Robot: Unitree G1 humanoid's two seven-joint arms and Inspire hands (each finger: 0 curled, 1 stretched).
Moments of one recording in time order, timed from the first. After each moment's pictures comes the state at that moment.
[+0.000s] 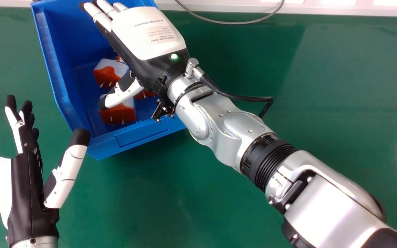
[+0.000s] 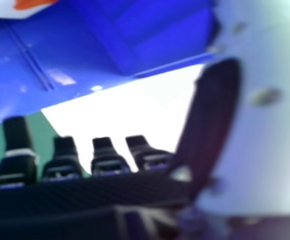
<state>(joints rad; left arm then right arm) 0.36 0.05 0.22 -0.08 0.15 -0.45 0.14 -1.10 0.16 0.65 1.09 -0.77 -0.09 -0.38</state>
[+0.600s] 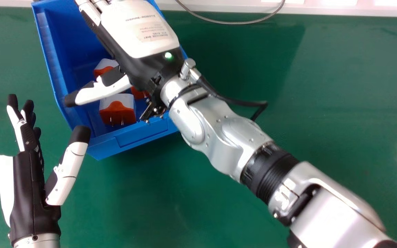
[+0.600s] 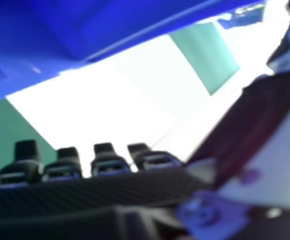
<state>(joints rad) 0.35 0.05 0.21 -0.09 0.15 -0.42 0.15 -0.89 0.11 0.64 0.72 -0.75 -0.09 -0.35</state>
